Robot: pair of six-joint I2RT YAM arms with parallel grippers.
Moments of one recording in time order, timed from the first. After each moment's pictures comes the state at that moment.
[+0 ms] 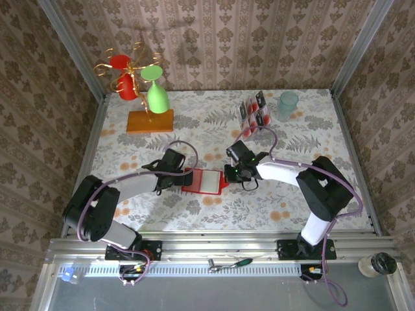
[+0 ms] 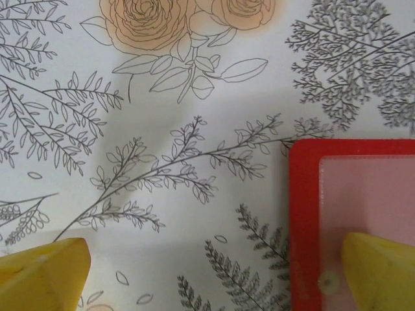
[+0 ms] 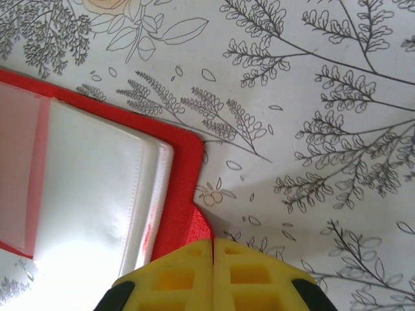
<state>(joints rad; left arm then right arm) -0.61 1.46 0.65 -0.24 -0.17 -0.41 0.63 1.71 0.94 -0.32 -0.14 0.58</state>
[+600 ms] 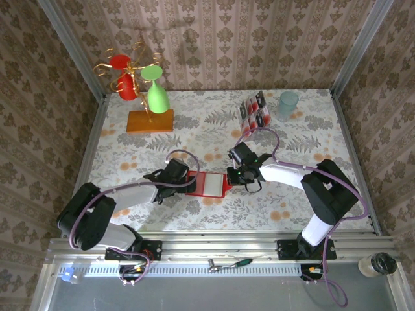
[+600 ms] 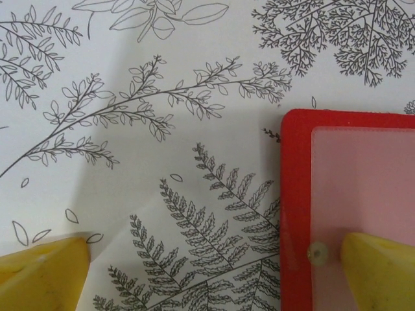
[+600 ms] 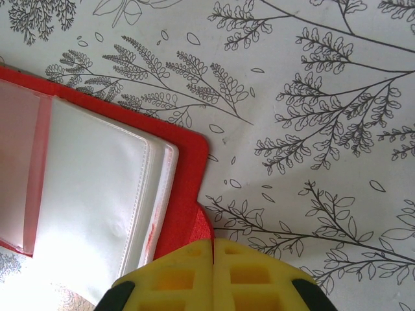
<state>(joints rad) -0.72 1.40 0.56 -0.19 -0.21 -0.54 0.63 1.67 0.91 -0.36 -0.14 0.54</state>
